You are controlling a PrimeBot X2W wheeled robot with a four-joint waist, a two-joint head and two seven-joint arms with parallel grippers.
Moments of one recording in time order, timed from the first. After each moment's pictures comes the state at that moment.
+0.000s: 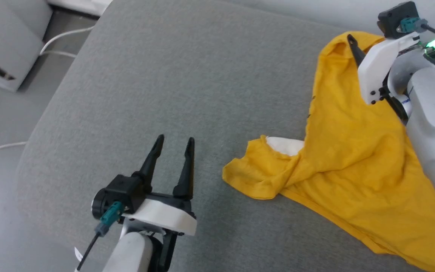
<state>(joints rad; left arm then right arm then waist) -0.18 0.05 -0.27 0.12 -0.29 -0.01 -0.26 -1.10 -0.24 0.41 1.13 0.17 0.13 -0.05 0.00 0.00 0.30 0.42</state>
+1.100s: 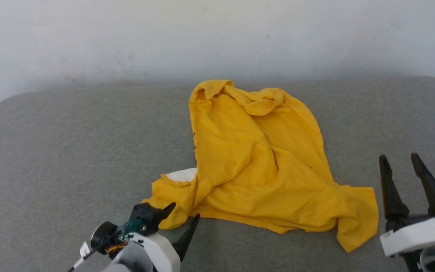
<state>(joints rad) -0.11 0.28 -0.45 0.21 -0.34 -0.12 0.05 0.05 -0.12 -0.10 -0.11 0.24 0.13 -0.07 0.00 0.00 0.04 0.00</state>
